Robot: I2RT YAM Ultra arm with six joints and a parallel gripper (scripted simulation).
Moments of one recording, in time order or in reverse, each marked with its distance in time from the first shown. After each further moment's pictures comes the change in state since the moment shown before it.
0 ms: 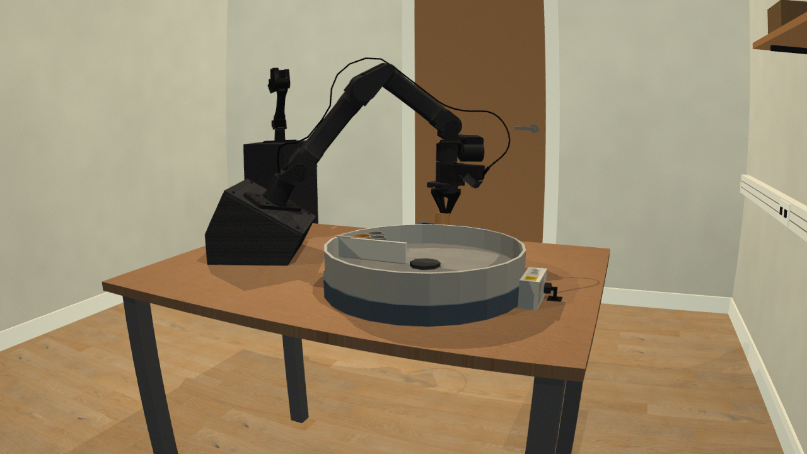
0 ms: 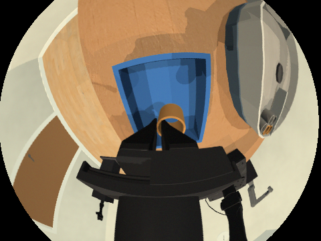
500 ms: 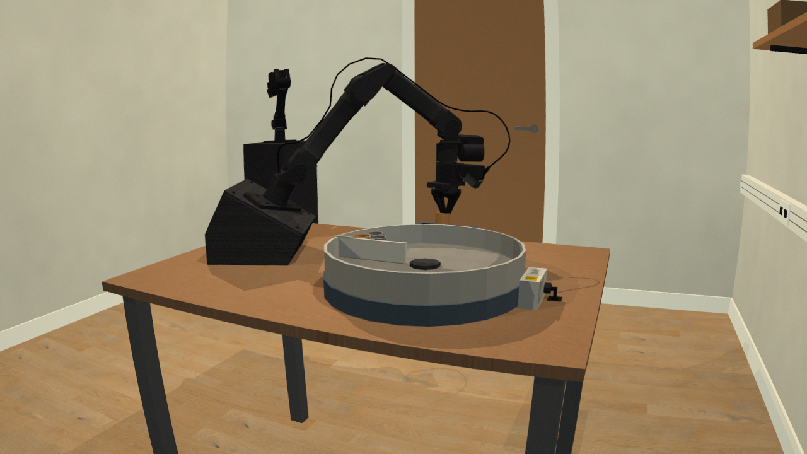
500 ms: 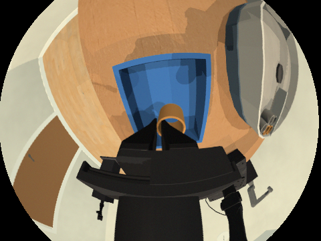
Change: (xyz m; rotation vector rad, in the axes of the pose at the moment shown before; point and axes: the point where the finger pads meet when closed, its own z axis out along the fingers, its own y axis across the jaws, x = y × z) arm 0.000 0.000 0.000 -0.001 -0.001 0.000
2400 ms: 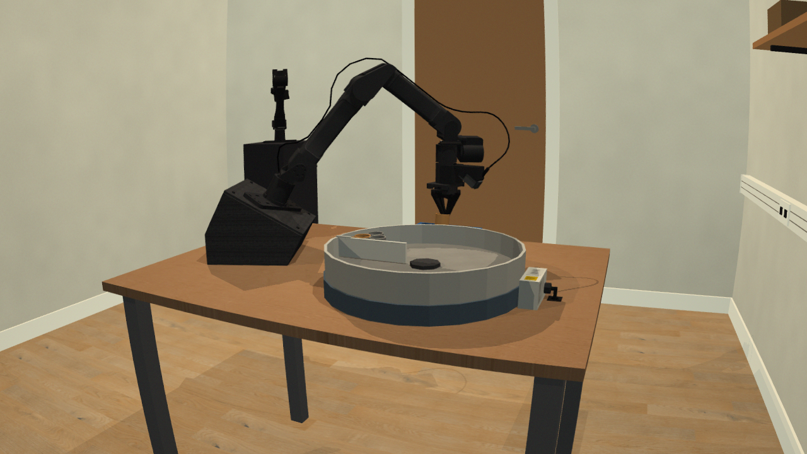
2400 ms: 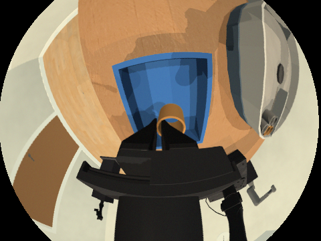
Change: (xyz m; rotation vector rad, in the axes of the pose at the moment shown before) arm 0.001 0.001 0.002 -0.003 -0.002 -0.001
